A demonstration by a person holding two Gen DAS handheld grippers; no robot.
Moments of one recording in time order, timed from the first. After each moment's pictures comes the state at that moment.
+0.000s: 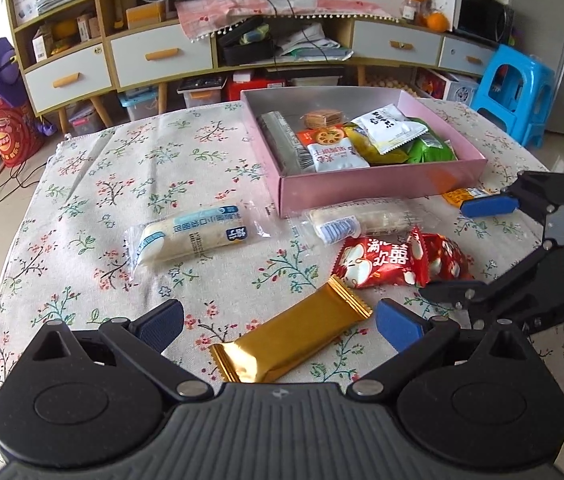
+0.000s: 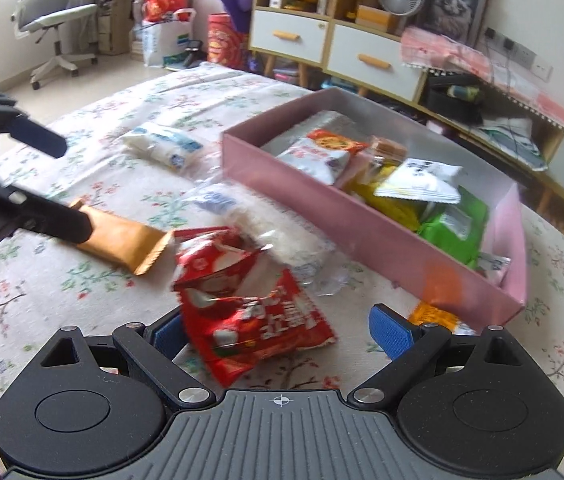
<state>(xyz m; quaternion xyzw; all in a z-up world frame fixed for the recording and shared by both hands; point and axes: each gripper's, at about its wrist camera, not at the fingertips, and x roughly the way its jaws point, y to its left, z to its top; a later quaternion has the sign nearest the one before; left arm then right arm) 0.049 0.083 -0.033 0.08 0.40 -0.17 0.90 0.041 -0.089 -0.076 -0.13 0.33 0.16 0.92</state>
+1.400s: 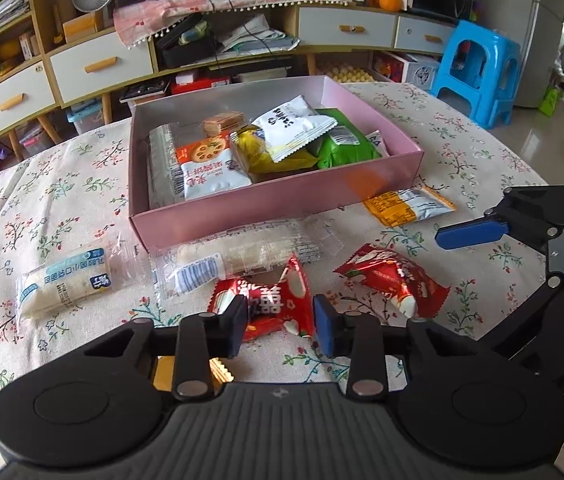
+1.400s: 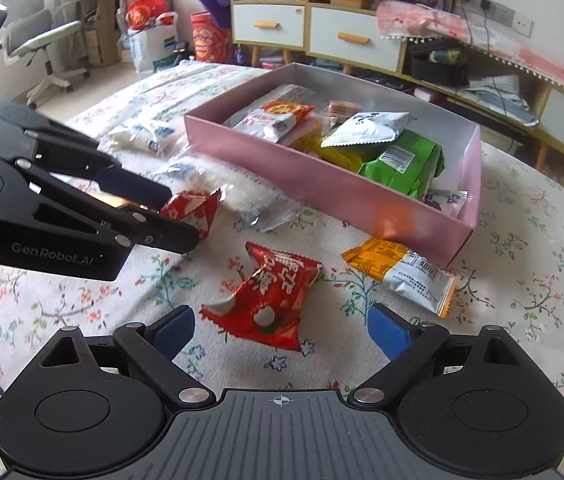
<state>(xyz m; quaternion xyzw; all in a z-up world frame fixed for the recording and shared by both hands) 0.057 -0.007 -0.042 0.11 0.41 -0.21 0.88 0.024 -0.139 -0.075 -0.08 0.36 0.17 0.91</state>
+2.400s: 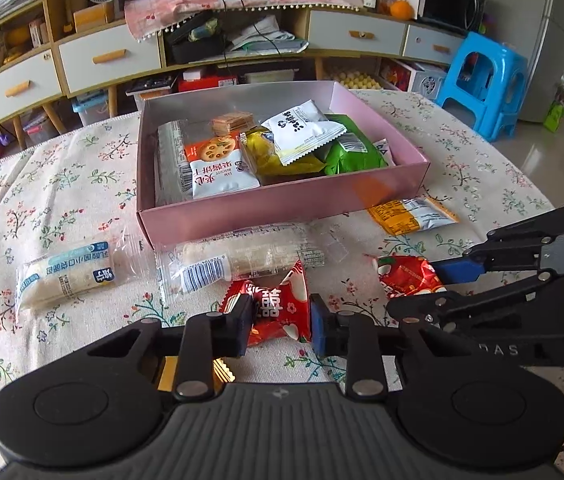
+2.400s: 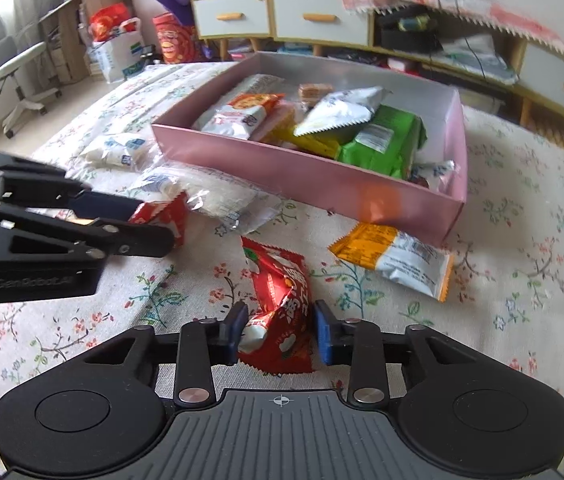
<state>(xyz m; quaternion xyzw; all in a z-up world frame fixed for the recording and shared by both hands) 0.059 -0.002 -0.037 0.07 0.42 -0.21 0.88 0.037 -0.148 -0.072 -0.01 0.40 0.13 0.91</state>
